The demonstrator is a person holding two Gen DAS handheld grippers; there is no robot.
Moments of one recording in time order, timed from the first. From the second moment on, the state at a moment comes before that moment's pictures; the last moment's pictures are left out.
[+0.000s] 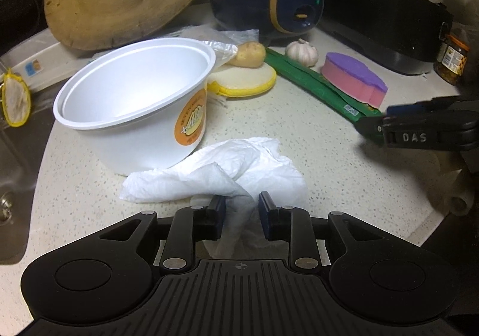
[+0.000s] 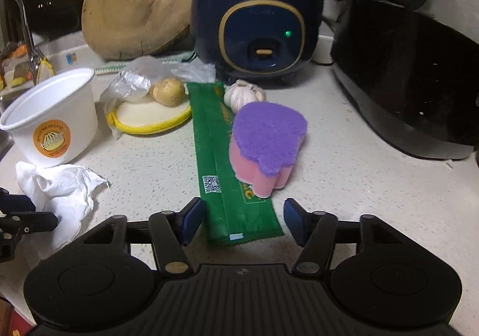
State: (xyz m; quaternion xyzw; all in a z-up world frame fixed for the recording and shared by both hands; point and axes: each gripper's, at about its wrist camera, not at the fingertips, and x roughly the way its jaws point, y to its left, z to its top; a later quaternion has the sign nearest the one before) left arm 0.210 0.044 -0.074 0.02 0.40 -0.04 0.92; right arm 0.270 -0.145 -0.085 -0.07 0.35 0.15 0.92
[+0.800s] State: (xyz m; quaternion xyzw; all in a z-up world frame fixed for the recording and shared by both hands) left arm 0.219 0.045 -0.071 0.00 0.41 -0.02 0.91; right arm 0.317 -0.102 -0.079 -0.06 0.37 0.19 0.91
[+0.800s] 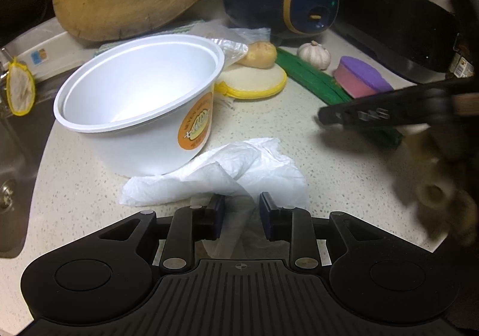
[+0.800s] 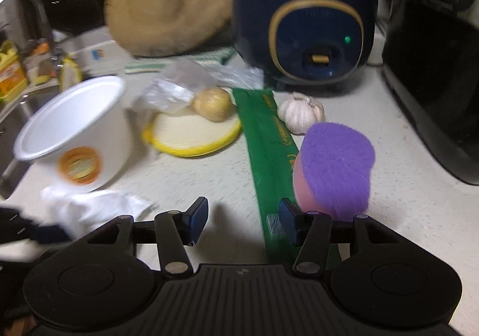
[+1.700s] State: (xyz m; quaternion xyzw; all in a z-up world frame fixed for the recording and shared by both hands) left arm 0.200 0.075 -0.065 -0.11 0.35 -0.05 0.93; right arm 0.262 -0.150 -0.040 0.03 0.38 0.25 0.89
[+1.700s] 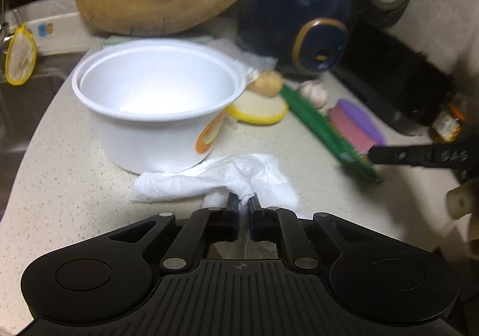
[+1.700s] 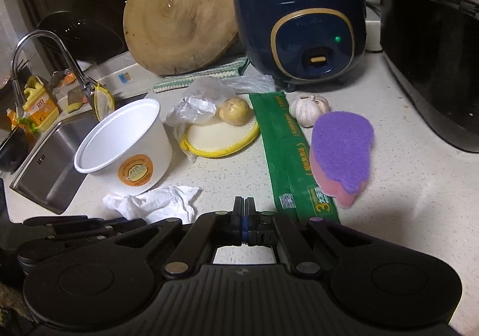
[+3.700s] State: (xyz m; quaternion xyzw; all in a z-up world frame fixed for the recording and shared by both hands) left arm 0.050 0.137 -0.030 -0.17 0.29 -0.11 0.94; right arm 0.124 -0.097 -0.027 -0.01 0.35 0.29 0.89
